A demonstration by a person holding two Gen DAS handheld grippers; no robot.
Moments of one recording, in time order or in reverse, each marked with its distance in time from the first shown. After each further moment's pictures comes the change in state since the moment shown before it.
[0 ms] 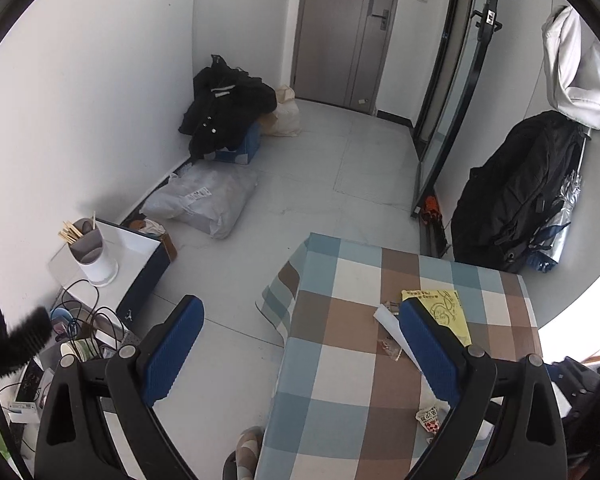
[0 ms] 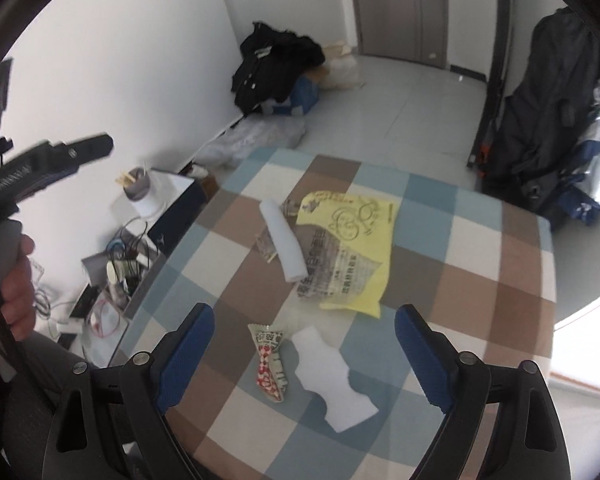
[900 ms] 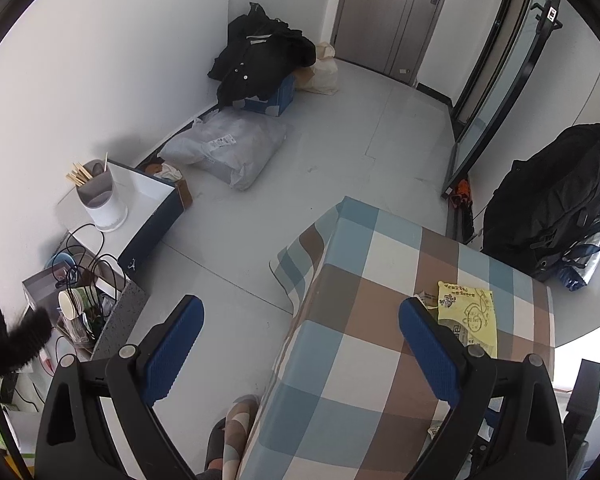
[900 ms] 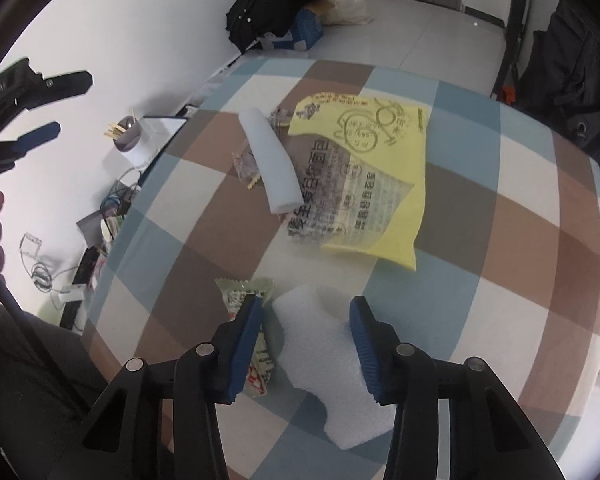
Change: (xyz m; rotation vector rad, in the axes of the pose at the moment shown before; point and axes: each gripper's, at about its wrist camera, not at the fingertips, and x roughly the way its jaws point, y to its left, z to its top) left arm 0.049 0.014 0.003 -0.131 0.160 0.084; right arm 0.059 -0.010 -0.021 0.024 0.218 0.020
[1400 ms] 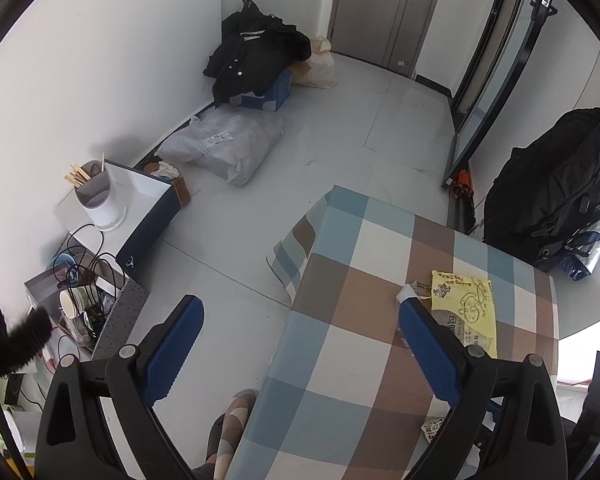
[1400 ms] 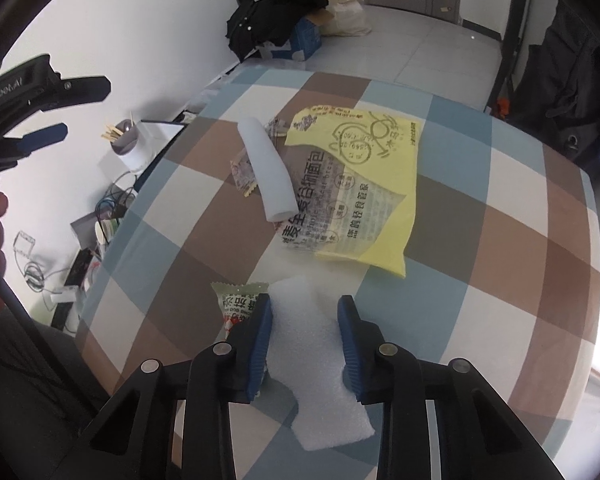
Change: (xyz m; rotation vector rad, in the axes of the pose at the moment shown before) left arm 0.002 -0.019 -0.006 0.029 0.014 0.016; right arm -0.015 -0.003 -0.003 0.019 -0.068 0.021
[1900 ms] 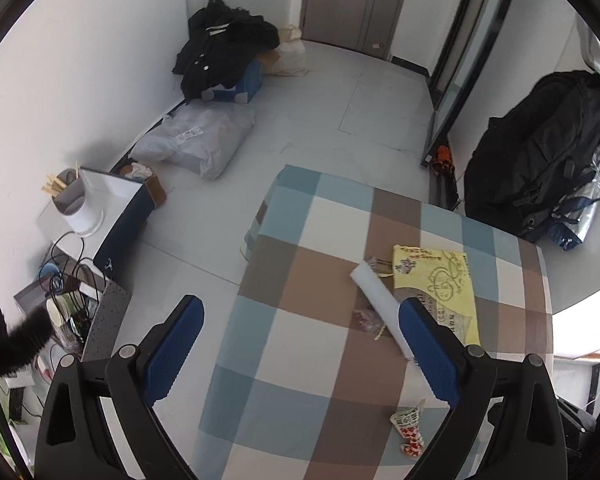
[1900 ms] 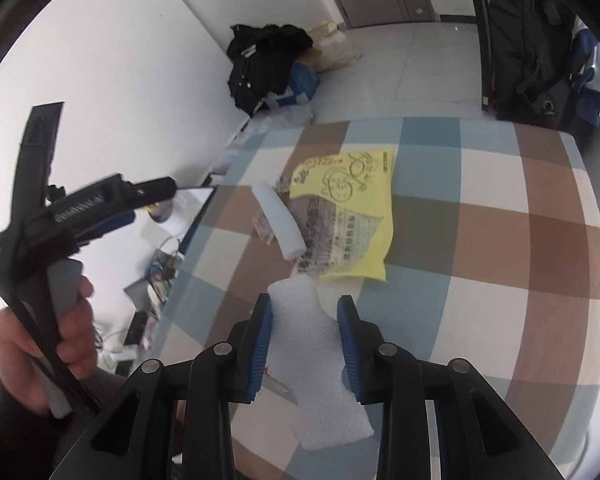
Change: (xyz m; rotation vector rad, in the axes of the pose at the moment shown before) left arm 0.006 -0.045 -0.010 0.091 0.037 -0.041; right arm -0.049 -0.027 -0.008 0.170 -0.168 0.167
